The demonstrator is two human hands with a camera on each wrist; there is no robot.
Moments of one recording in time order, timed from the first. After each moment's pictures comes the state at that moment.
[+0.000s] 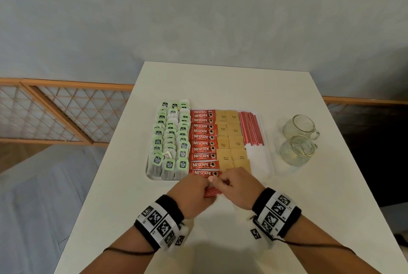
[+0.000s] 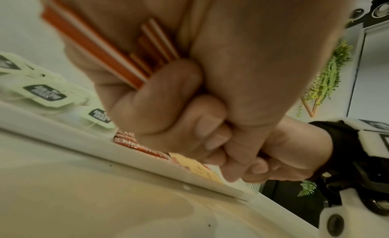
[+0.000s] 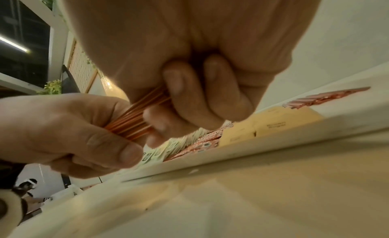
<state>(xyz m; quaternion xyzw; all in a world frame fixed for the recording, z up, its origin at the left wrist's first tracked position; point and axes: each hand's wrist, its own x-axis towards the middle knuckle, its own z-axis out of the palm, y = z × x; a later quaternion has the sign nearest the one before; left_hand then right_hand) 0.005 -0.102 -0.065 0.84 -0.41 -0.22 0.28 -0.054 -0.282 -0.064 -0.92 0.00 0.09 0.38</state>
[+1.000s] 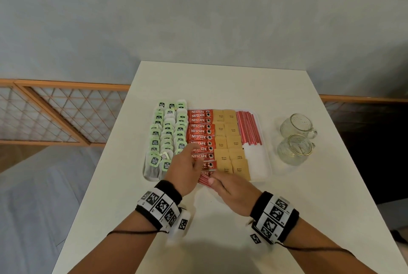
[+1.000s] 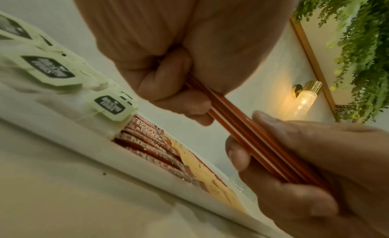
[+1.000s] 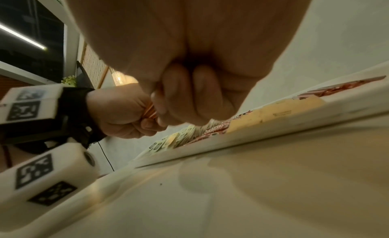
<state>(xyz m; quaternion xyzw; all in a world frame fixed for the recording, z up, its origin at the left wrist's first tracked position) 0.044 -0.117 -0.071 0.87 -0.22 -0.10 0.43 -0.061 -0.277 -0.072 -0.92 -0.05 0.10 0.38</state>
